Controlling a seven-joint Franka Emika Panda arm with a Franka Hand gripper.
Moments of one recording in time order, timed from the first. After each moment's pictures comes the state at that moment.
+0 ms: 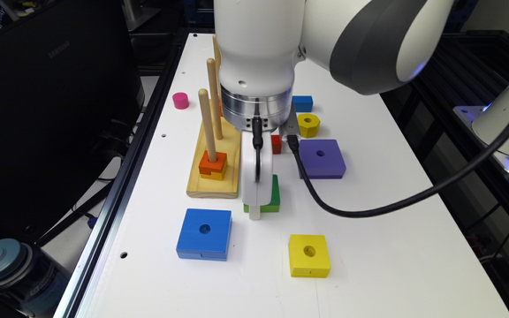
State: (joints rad) arm -0.23 0.57 0.51 -2.08 -0.46 2.55 1.36
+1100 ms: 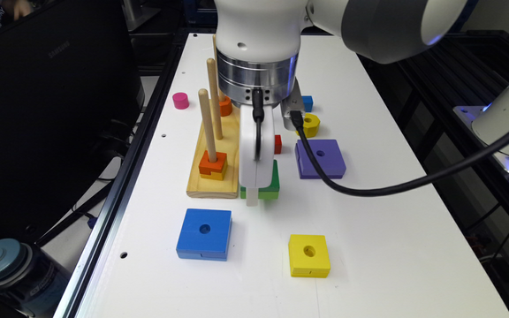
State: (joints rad) arm -0.27 0.49 0.56 -2.09 -0.43 2.49 1.36
